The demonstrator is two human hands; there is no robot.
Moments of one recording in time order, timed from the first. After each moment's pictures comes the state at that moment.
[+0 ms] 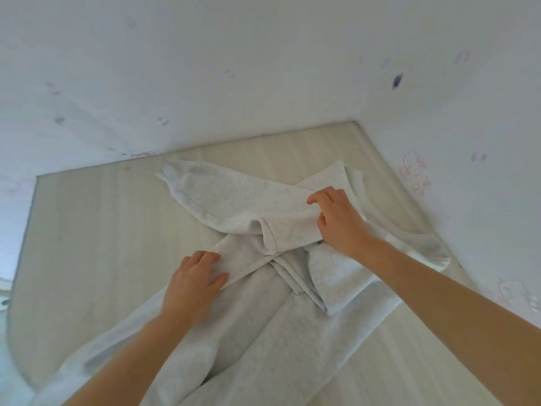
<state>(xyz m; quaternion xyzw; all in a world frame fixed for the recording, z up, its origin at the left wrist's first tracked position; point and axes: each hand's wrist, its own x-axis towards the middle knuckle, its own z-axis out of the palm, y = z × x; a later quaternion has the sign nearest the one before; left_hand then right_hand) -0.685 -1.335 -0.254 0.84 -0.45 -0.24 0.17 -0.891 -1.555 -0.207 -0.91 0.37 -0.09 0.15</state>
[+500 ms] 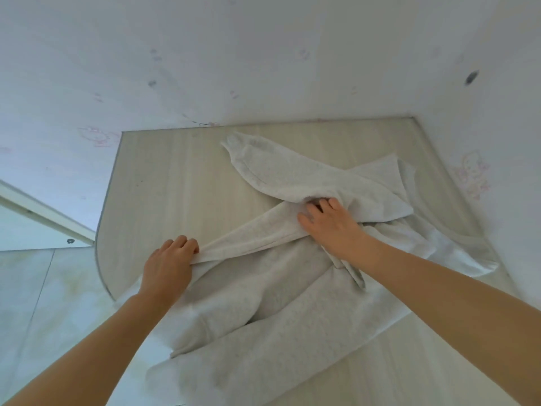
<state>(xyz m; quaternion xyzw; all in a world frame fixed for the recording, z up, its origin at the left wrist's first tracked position) -0.624 -1.211 -0.251 0.88 -0.46 -0.08 0.05 -0.833 -1.478 -0.234 -0.96 0.11 0.12 -0.21</state>
